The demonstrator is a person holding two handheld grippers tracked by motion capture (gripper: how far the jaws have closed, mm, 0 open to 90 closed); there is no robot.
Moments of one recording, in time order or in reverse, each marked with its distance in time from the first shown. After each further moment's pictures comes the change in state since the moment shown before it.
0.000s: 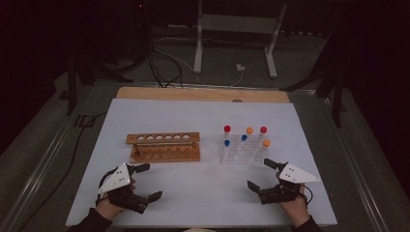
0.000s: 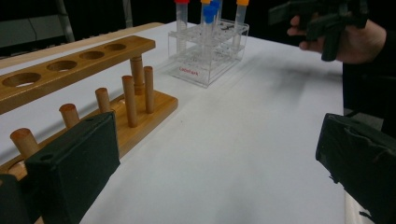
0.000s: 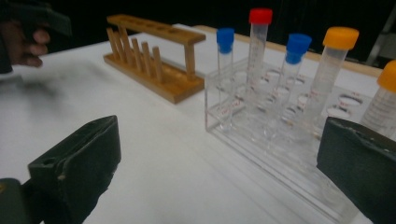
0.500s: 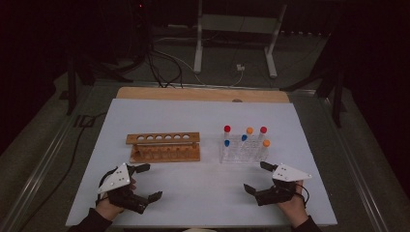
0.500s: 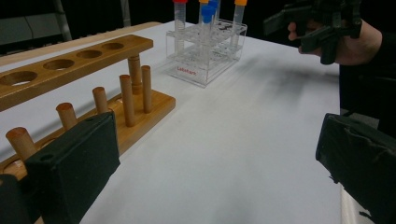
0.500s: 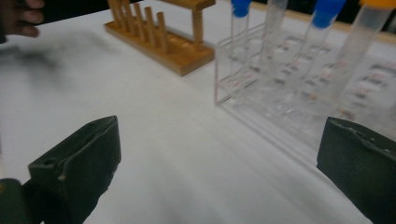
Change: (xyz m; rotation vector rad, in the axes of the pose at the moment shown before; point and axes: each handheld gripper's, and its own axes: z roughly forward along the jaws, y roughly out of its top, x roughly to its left) left arm 0.000 0.000 0.000 0.000 -0.008 -0.003; right arm 0.005 0.000 0.009 0.109 0.007 -0.012
